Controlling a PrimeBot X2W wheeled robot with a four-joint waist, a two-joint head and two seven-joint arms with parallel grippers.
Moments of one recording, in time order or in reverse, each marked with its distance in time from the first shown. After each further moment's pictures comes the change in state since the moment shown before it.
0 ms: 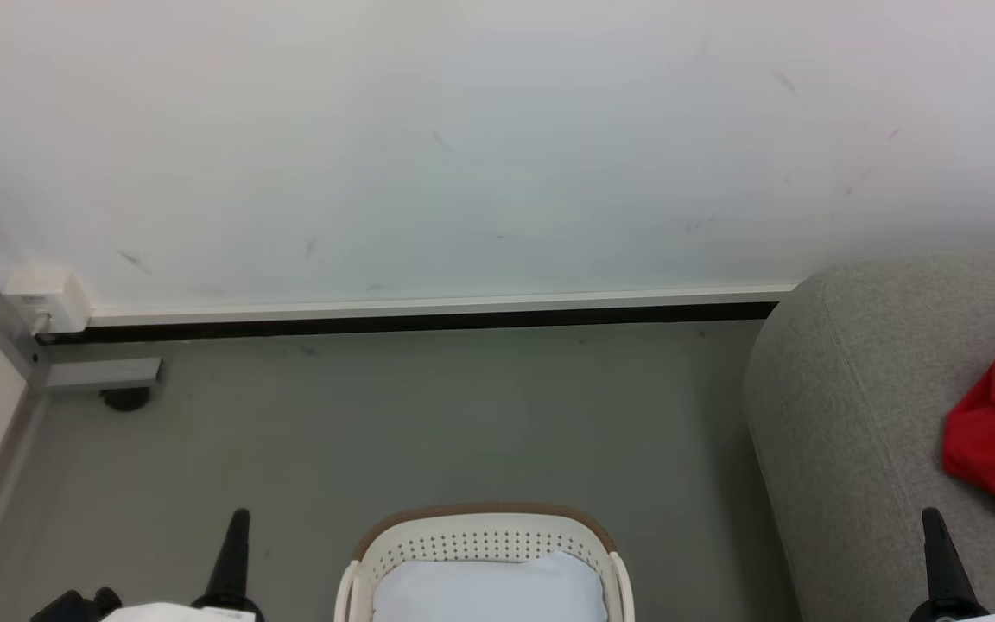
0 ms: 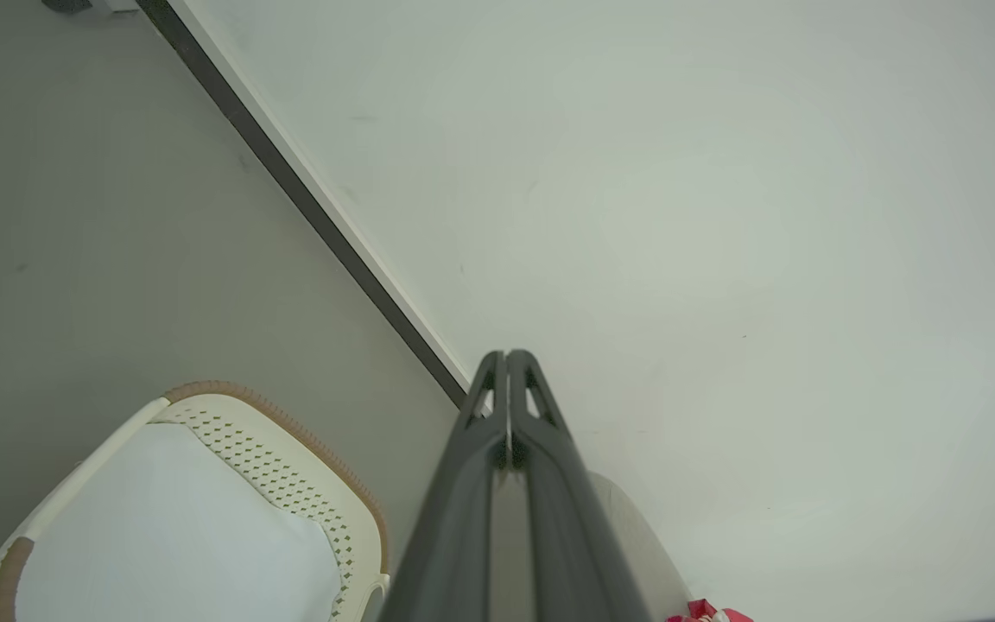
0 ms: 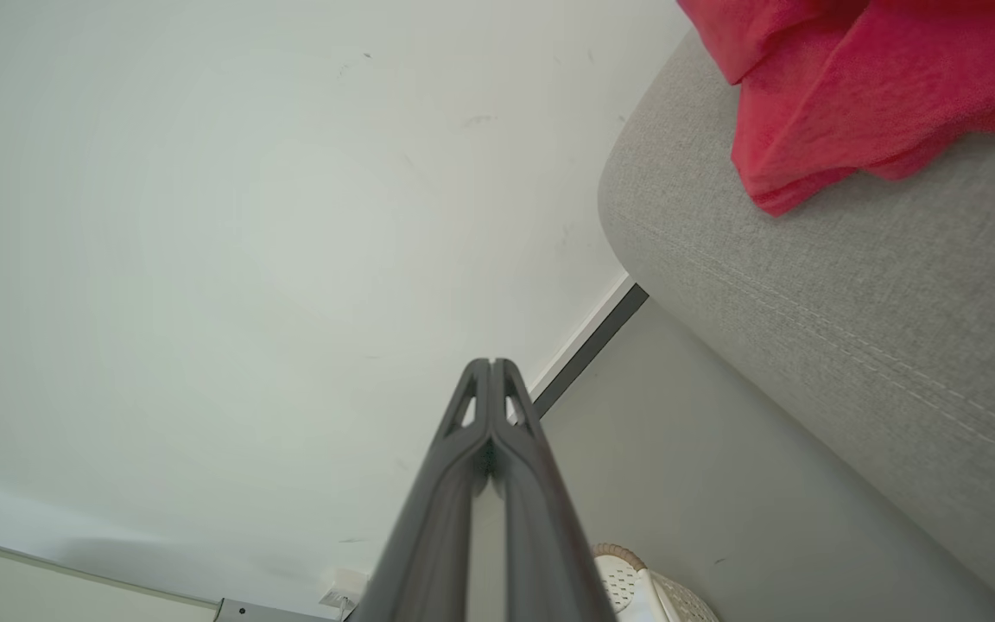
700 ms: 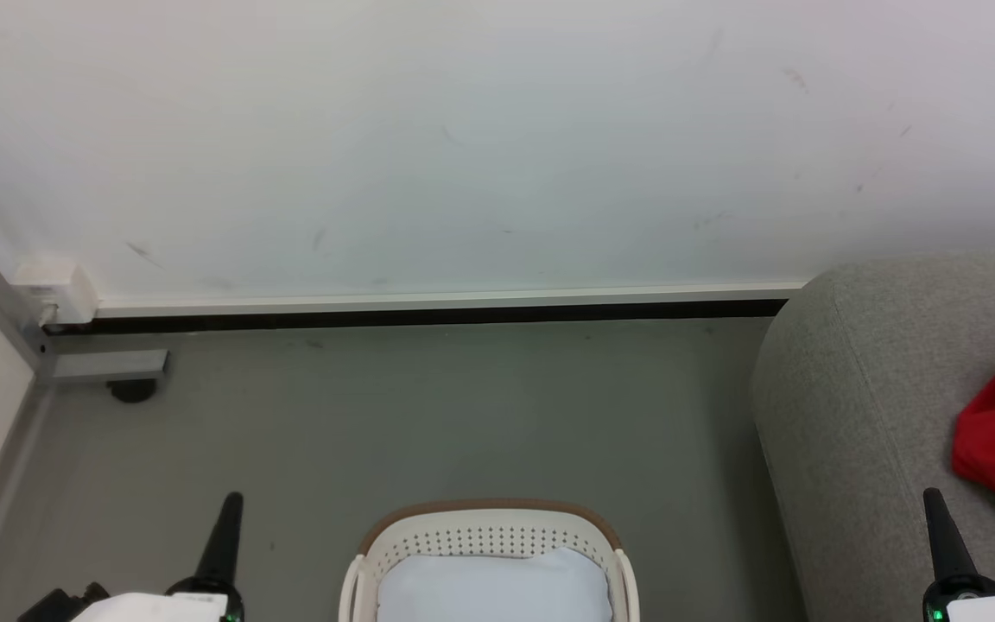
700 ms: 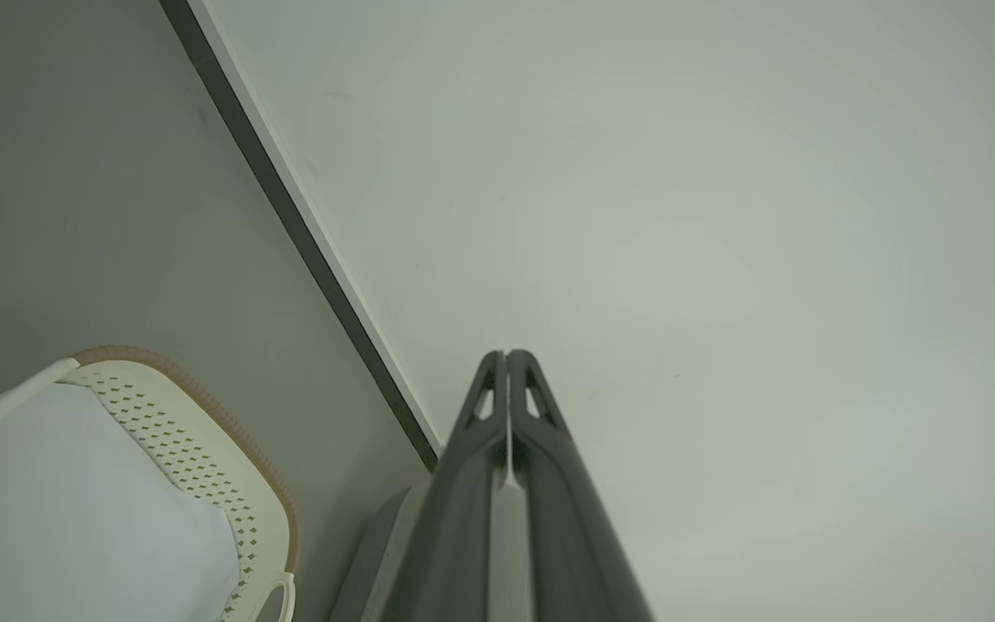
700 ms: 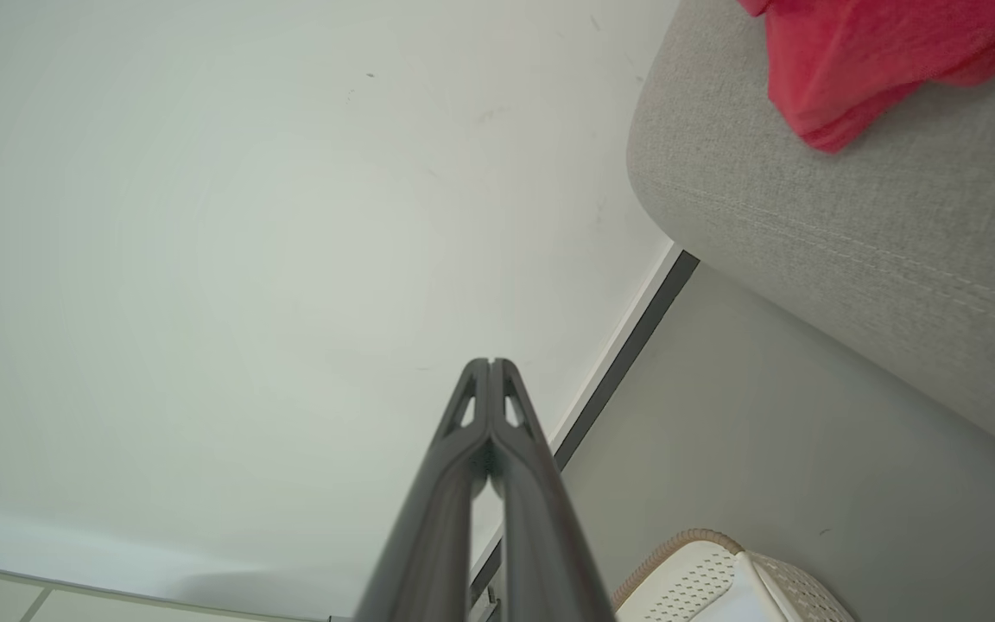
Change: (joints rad) left arm -0.028 -0.002 0.032 0.005 -0.200 -0.022 0.053; right arm -0.035 -0.001 -0.011 -0.002 0.208 0.000 0.053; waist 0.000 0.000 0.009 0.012
